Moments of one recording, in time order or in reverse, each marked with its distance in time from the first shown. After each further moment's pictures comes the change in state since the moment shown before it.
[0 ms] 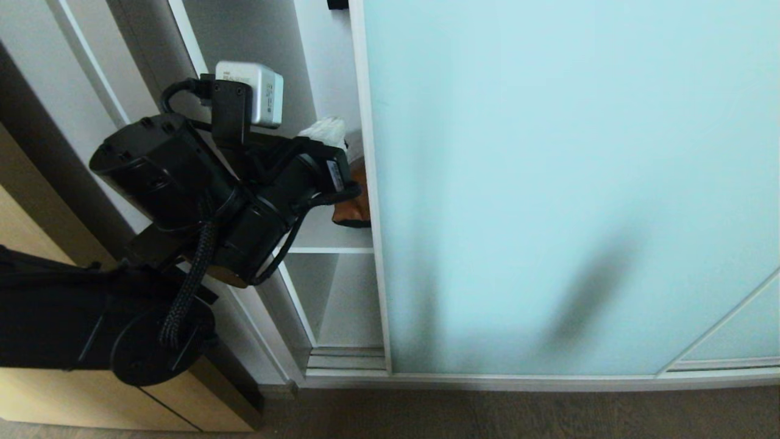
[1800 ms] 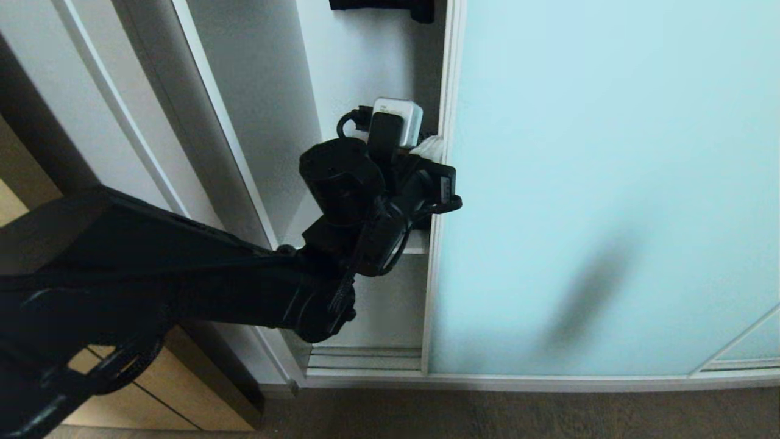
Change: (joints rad) left arm -0.168 0.354 -0.418 0.097 0.003 0.000; right arm 0.000 0.000 0.000 0.000 0.000 0.000
